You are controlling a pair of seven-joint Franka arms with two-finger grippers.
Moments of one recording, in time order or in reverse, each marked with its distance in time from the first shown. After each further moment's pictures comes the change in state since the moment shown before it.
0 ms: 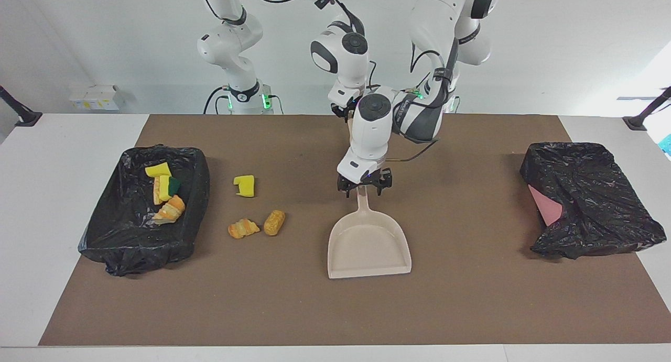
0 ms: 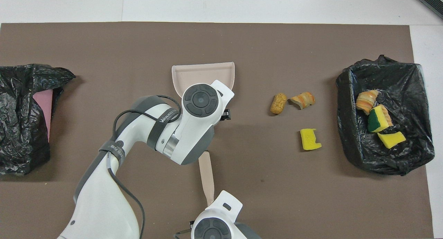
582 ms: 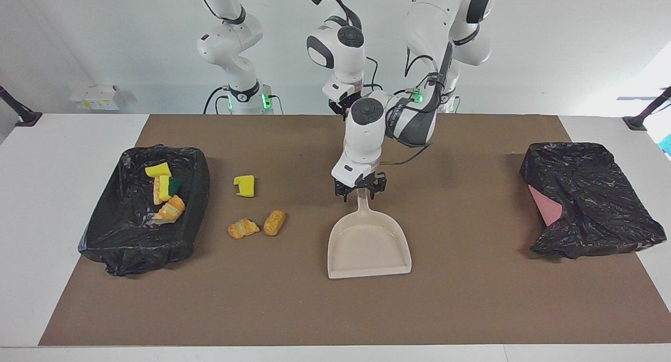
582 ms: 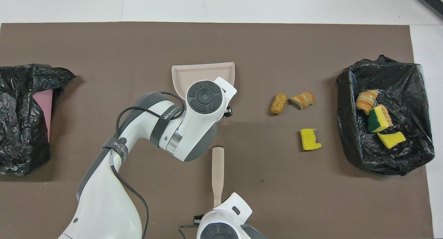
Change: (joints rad) left arm -0.004 0.011 0.013 0.054 0.001 -0.038 -0.007; right arm -0.012 -0.071 -0.007 -0.026 -0.064 -0.029 0.207
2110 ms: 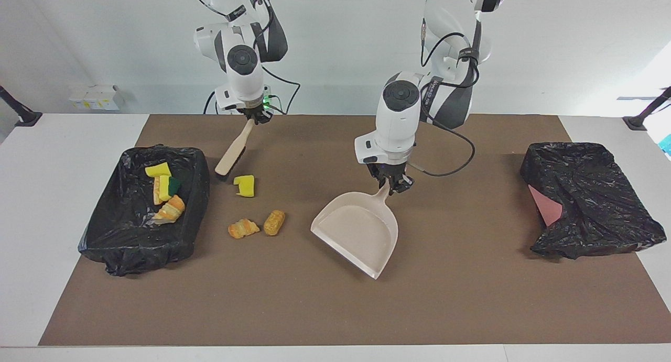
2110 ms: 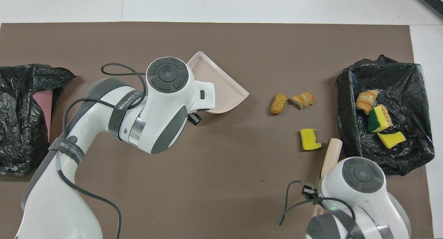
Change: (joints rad) left arm 0.082 -0.107 0.024 0.008 0.028 -0.187 1.008; right arm -0.635 -0.276 -0.003 -0.205 -0.108 -0.354 -0.223
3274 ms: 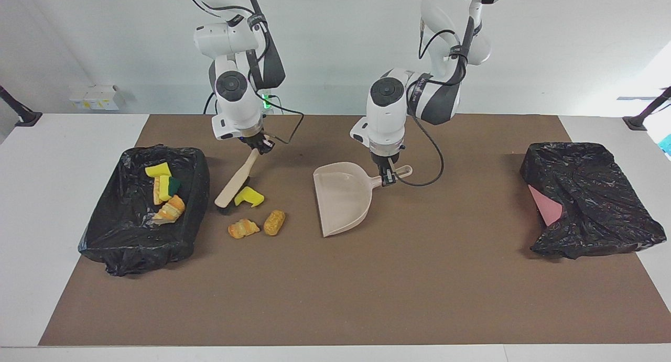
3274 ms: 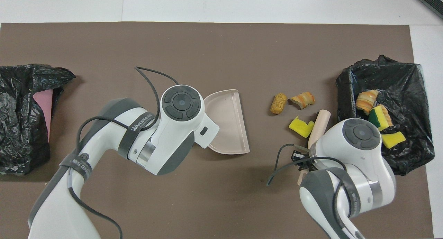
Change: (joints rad) left arm -0.048 -0.077 -0.019 -0.167 0.053 0.068 0.513; right arm -0.050 0.246 0.005 0.196 0.066 0.144 -0.061
